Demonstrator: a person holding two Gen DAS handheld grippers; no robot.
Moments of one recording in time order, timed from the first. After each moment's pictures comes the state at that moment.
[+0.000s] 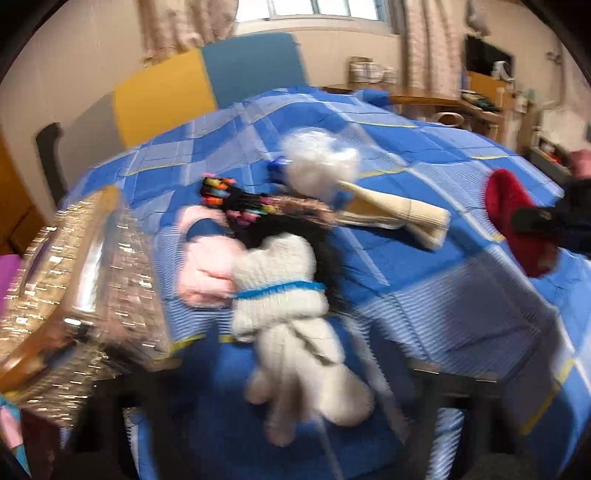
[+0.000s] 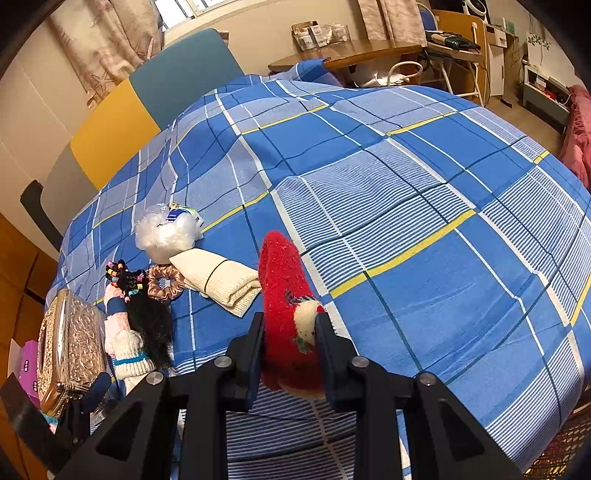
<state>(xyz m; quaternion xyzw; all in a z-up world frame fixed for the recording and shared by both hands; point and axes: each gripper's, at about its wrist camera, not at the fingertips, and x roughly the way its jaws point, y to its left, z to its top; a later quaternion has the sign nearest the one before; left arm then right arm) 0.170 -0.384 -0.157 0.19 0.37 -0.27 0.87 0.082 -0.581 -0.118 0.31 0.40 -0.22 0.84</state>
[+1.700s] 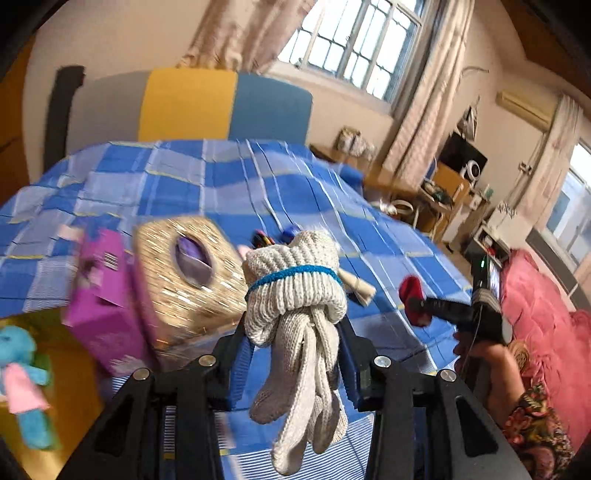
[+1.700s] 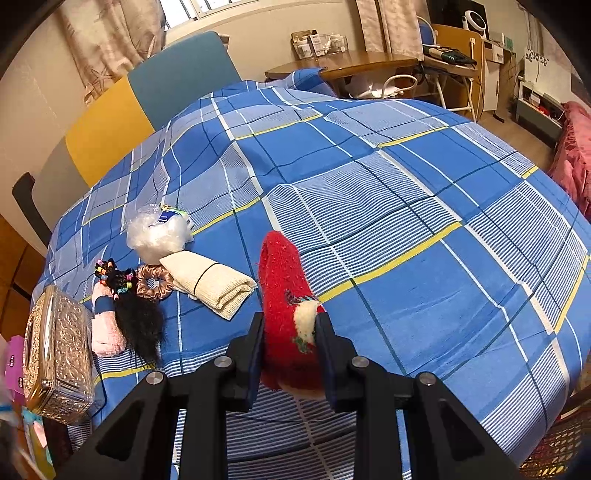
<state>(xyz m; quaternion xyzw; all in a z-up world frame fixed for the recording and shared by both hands) 0.154 -0.204 -0.012 -0.01 0.35 -0.35 0.87 0.080 -0.576 -0.114 0.27 0.40 -0.24 0.84</state>
